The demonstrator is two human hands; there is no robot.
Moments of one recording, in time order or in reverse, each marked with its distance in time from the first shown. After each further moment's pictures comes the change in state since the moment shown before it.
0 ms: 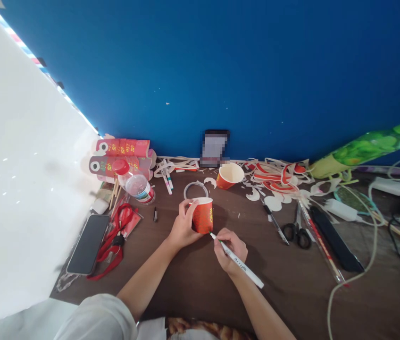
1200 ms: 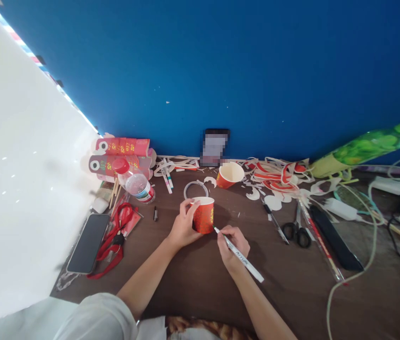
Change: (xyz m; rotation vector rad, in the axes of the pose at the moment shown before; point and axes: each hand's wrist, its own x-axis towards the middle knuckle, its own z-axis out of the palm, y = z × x) left_hand 0.000 0.001 -0.001 0.037 -0.026 0.003; right_hand -0.002 0.003 0.001 -0.119 0.101 0.202
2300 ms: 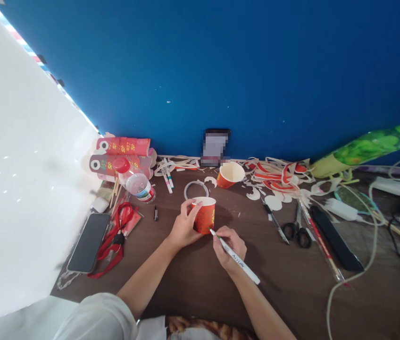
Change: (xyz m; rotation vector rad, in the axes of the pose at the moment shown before) left_hand -0.003 -0.004 0.003 0.030 -0.021 0.025; right_hand 0.001 -0.001 0.000 0.084 -0.123 -0.104
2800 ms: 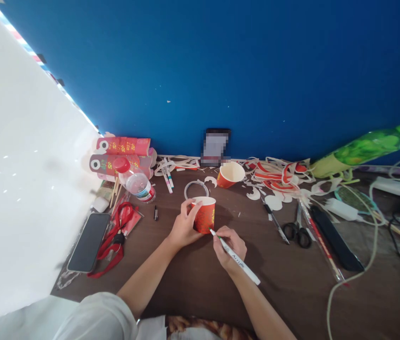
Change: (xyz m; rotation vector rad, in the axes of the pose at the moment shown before) left_hand 0.001 0.001 -0.002 -0.003 0.012 0.013; right_hand -0.001 0.001 0.001 0.014 -0.003 -0.016
